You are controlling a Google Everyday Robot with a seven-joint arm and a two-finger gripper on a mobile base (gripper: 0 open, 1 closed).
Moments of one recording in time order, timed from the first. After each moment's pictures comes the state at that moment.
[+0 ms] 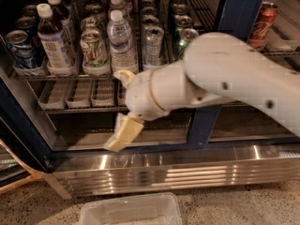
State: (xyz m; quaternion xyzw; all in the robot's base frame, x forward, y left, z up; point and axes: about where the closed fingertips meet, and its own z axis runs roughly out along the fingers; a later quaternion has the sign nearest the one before) arm 0.451 0.087 0.881 -0.65 0.60 0.21 0.42
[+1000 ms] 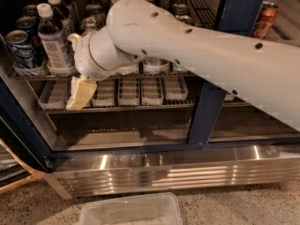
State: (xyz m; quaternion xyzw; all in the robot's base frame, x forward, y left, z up) arm 0.543 0.197 0.914 -0.71 0.52 0.11 0.45
